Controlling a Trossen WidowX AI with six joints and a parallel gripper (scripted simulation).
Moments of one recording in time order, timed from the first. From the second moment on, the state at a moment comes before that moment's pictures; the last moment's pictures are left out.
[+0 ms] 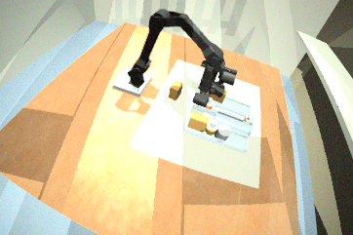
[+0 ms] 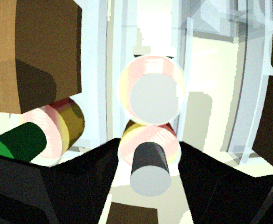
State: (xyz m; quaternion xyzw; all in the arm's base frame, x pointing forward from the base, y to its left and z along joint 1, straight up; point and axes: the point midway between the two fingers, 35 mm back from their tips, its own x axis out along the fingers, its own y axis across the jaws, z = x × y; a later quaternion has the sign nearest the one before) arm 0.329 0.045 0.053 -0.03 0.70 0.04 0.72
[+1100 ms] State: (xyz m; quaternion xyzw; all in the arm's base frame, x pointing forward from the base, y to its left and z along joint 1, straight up) arm 0.329 0.045 0.070 -0.03 0.70 0.04 0.72
